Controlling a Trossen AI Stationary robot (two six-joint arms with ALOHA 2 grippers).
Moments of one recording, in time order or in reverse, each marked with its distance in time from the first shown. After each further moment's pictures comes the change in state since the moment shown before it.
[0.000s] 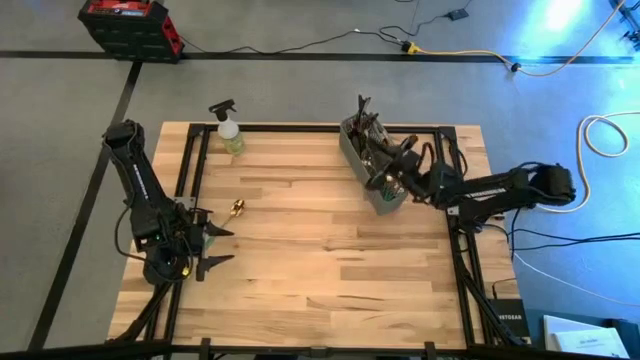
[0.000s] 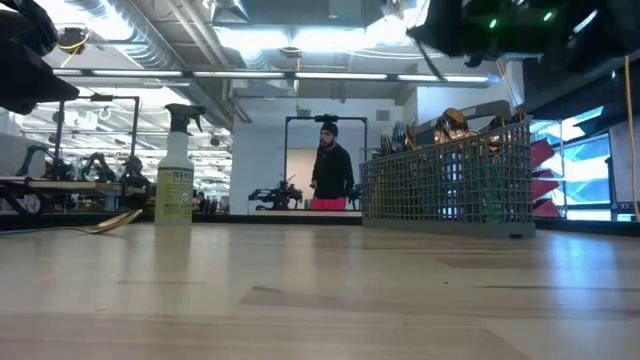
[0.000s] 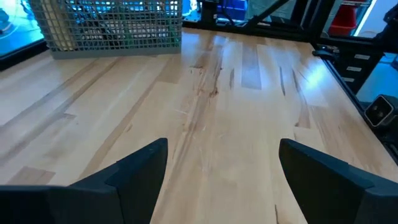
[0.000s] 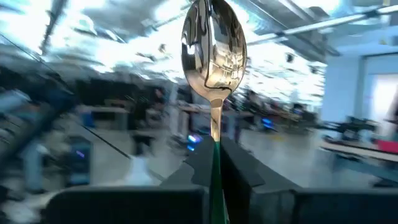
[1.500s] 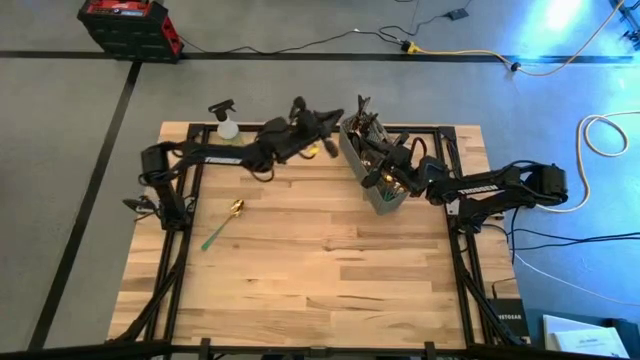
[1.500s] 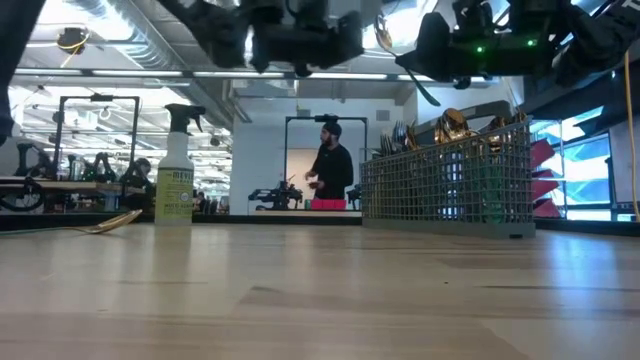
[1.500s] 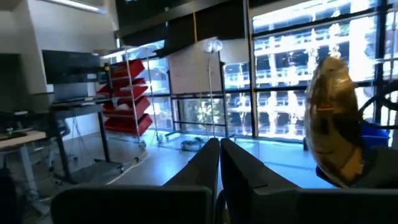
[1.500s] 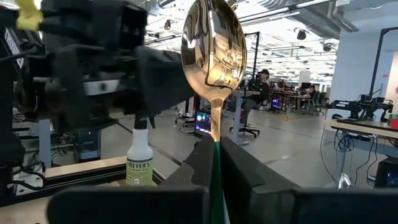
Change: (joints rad) left arm 1.527 0.979 0.871 1.222 0.934 1.102; right arm -0.065 0.049 0.000 -0.056 -0.101 0.093
